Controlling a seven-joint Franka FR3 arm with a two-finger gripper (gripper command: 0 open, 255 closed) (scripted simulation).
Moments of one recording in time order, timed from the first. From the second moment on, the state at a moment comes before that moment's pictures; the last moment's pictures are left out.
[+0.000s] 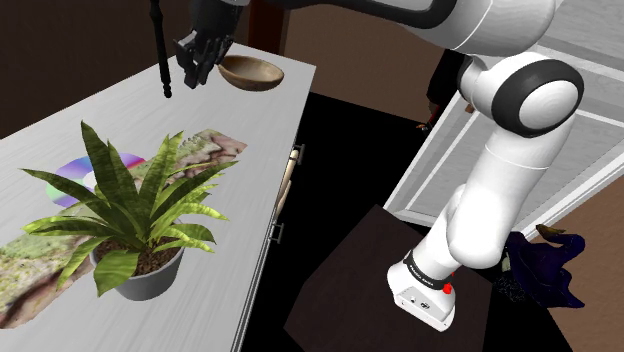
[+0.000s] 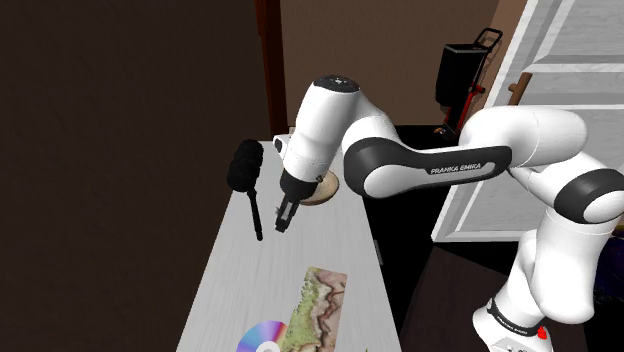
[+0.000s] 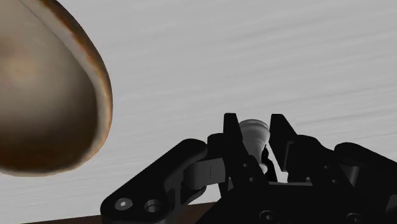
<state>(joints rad) 0.18 0.19 0.39 -1.40 -0.11 1.89 0.23</state>
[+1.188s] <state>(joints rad) 0.15 0.22 0.38 -1.16 -0.10 1.68 0.16</state>
